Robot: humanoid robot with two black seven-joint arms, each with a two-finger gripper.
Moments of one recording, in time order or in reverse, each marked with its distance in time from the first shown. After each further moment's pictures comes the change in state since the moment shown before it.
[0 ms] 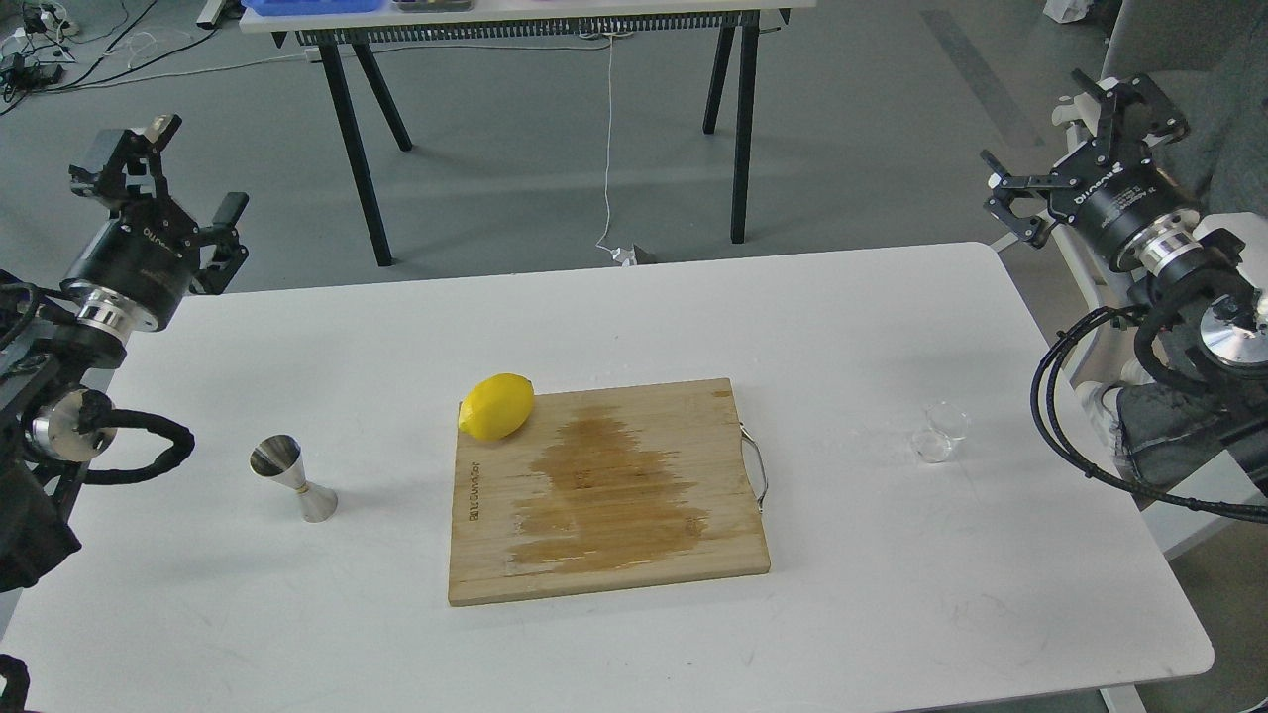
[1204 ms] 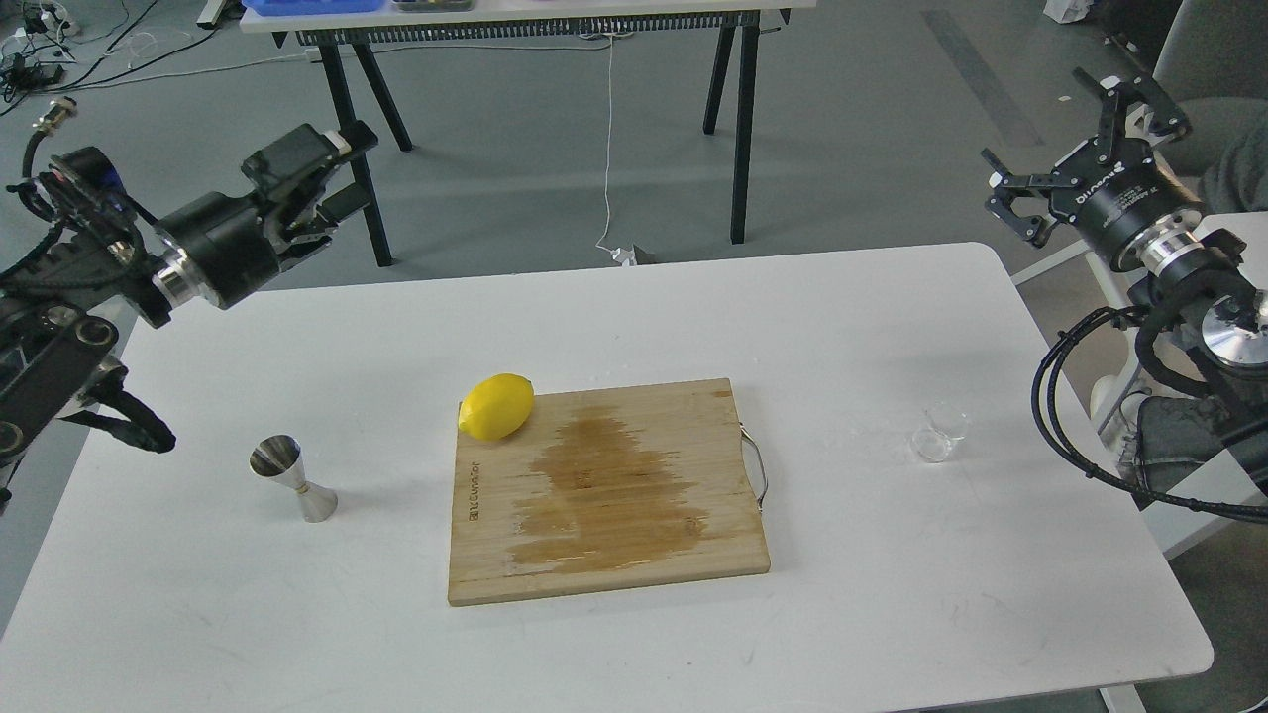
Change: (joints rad) left arm -0.005 0.129 0.008 -0.469 0.889 0.144 0.000; right arm -0.007 -0.003 0.009 0.006 0.000 0.000 0.000
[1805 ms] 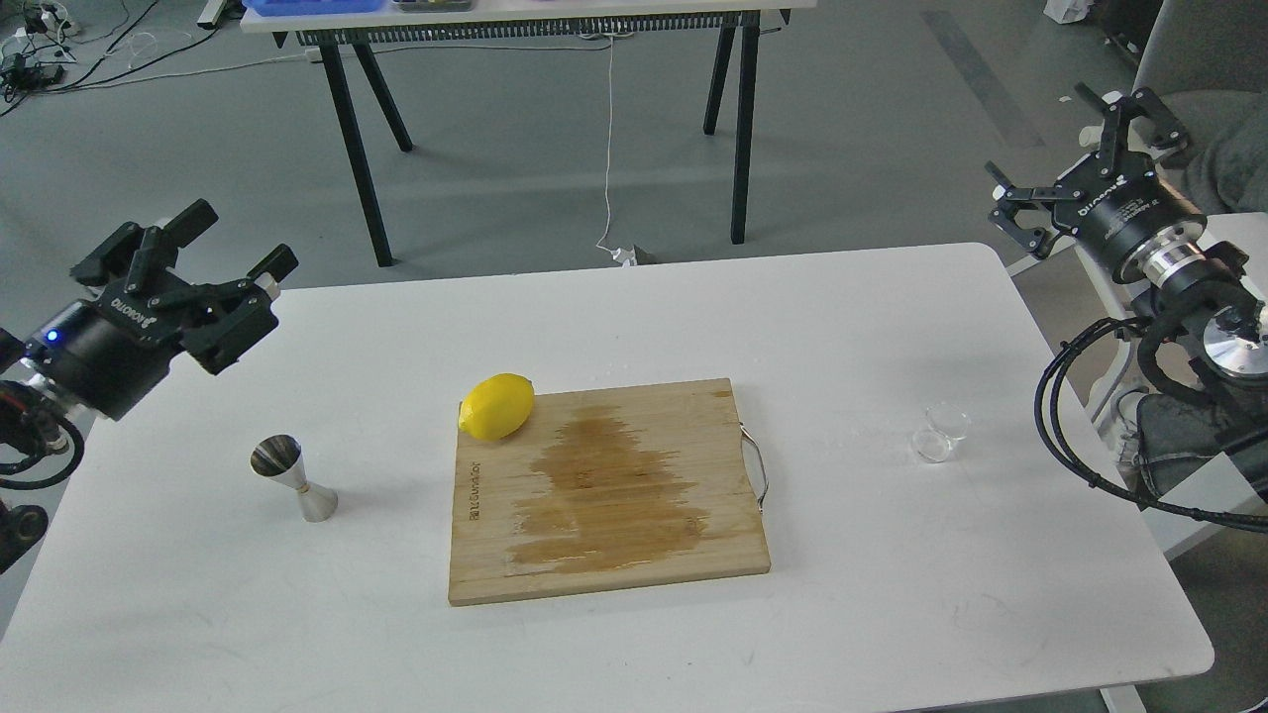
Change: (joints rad) left arm 0.463 0.402 0.020 -0.325 0.548 0.833 0.000; right arm -0.016 0.003 -0.005 -0.009 0.000 0.000 0.000
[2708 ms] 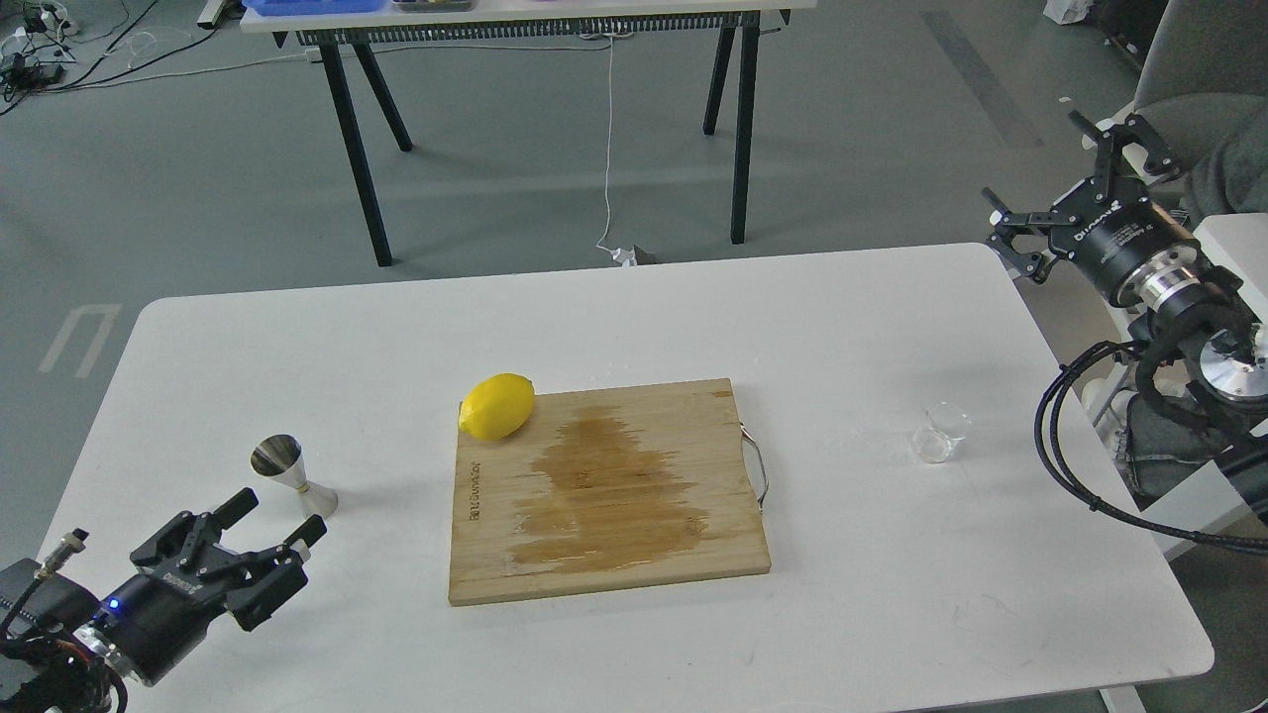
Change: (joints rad) left arm 0.291 -0.220 0.010 0.146 0.041 0.001 0.000; right arm -0.087 -0.002 0.006 0.014 0.002 0.000 -0.001
